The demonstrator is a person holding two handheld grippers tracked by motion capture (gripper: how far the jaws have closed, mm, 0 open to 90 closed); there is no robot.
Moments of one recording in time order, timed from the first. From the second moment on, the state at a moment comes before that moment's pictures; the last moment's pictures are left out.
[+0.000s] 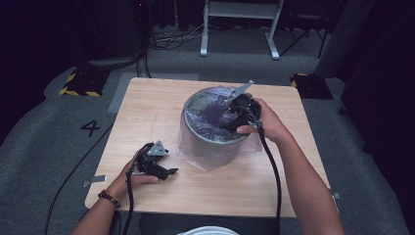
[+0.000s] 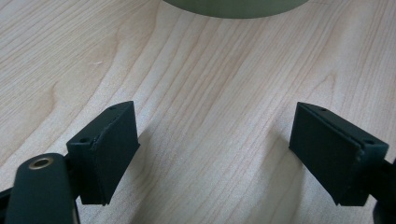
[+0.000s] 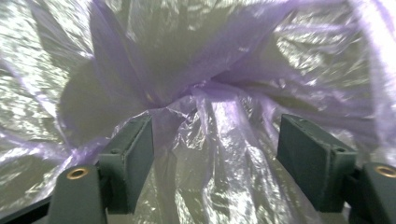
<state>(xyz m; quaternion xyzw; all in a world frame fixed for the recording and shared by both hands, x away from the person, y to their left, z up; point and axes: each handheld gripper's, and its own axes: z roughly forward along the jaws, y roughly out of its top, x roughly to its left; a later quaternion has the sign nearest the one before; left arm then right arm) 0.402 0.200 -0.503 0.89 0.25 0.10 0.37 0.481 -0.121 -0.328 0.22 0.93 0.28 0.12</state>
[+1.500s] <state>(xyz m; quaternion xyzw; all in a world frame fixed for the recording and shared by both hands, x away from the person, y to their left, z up) 0.402 0.200 -0.503 0.89 0.25 0.10 0.37 0.484 -0.200 -0.311 0.28 0.83 0.43 0.24</state>
